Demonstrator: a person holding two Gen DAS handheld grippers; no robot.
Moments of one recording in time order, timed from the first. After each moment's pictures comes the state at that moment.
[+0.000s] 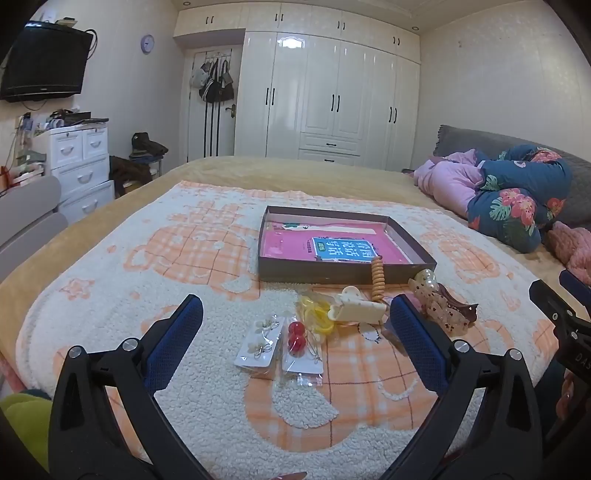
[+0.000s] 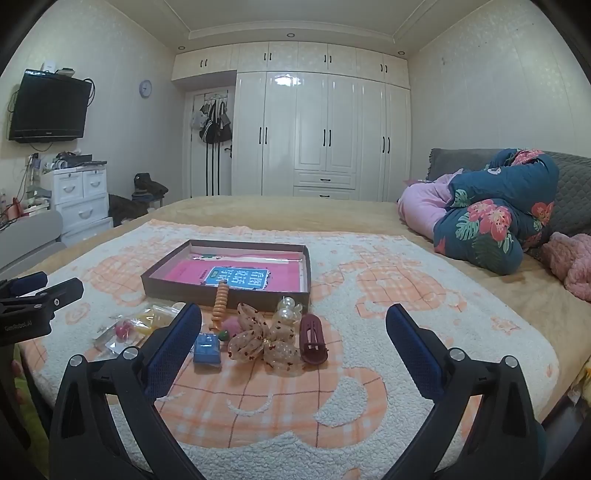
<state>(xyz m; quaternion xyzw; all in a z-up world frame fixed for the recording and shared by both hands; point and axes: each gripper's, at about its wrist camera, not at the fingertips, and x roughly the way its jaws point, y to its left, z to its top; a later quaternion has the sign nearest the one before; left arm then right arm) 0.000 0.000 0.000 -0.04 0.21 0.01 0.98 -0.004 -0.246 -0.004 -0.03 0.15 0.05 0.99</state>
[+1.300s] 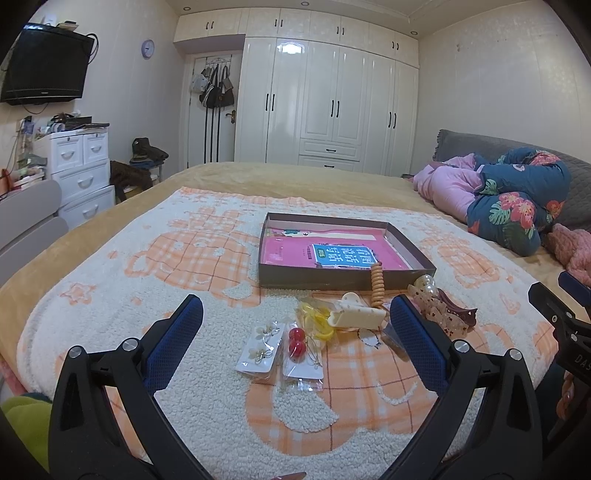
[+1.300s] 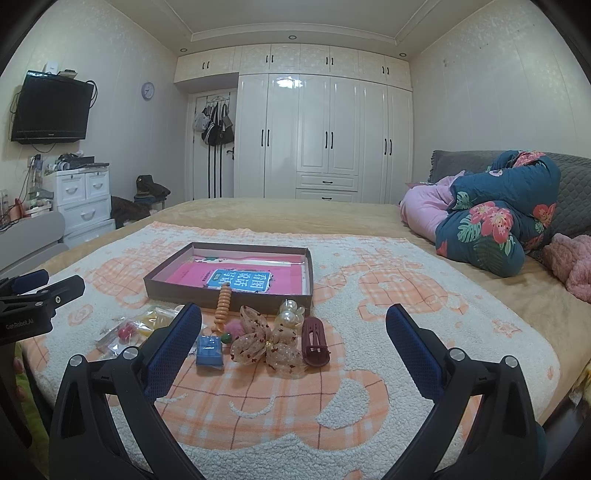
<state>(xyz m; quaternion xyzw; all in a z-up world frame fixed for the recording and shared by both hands) 0.001 0.001 0.005 -0.04 0.20 0.01 0.98 -0.004 -0.246 -0.003 -0.03 0.15 0.06 0.99</state>
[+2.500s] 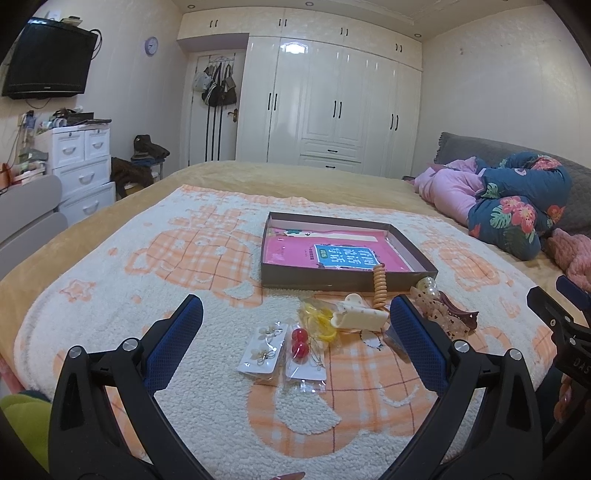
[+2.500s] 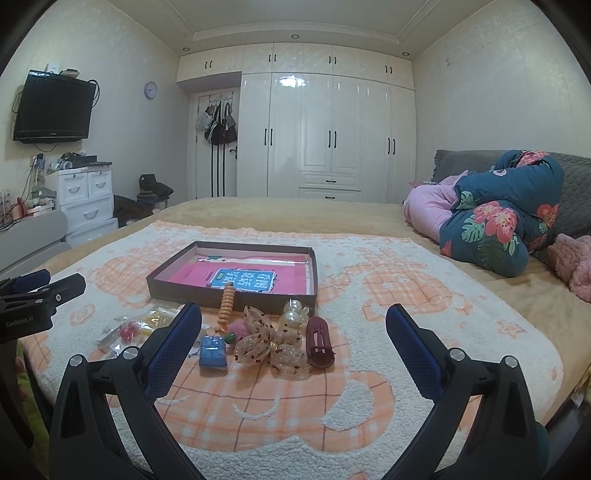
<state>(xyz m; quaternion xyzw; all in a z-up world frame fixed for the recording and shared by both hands) 0.002 0.004 0.006 -0.05 0.20 0.01 0.98 -0.004 -0.239 -0.002 -0.03 0.15 0.07 0.99</state>
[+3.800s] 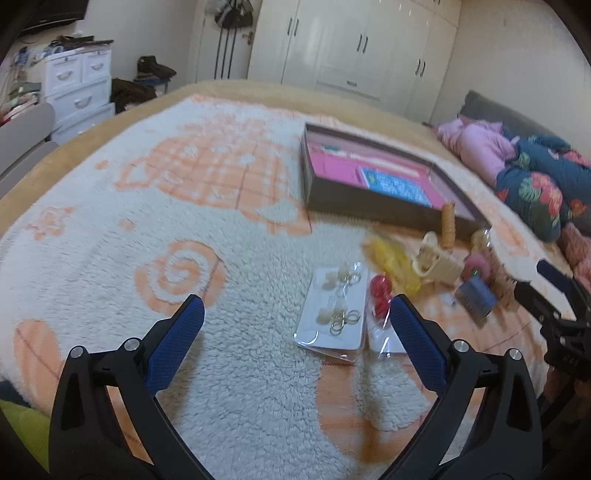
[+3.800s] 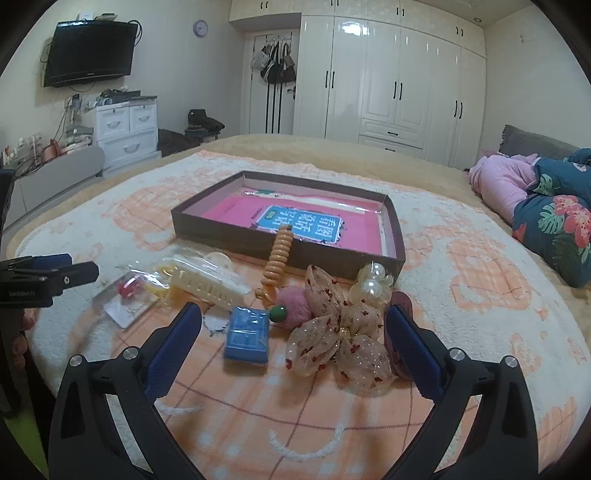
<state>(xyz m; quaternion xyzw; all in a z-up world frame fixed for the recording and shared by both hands) 0.064 0.068 -0.065 -0.10 0.36 0.01 0.93 0.095 -0.190 -0.059 -0.09 0.27 0.17 0.95</state>
